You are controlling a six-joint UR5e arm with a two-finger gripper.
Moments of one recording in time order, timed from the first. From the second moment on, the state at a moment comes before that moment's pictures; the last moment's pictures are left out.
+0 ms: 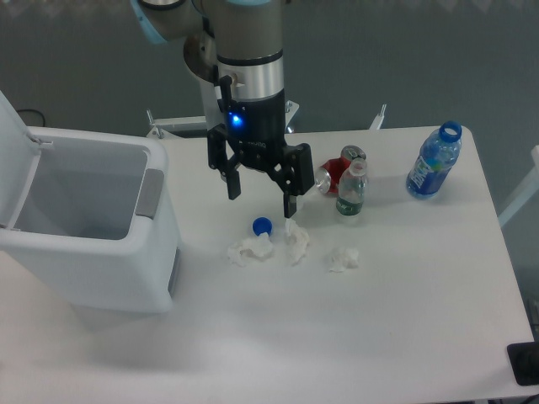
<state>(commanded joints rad) 2.40 -1.64 -1.63 -0.96 1.46 0.94</state>
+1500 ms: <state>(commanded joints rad) 2.35 -1.49 -1.61 -0.97 1.46 0.47</state>
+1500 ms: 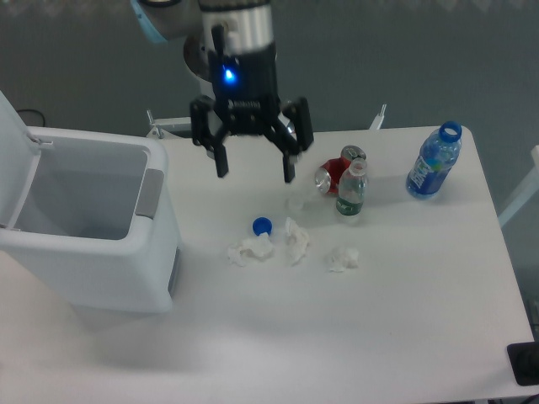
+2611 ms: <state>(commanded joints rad) 2.17 -1.39 -1.65 -0.96 1.35 0.34</state>
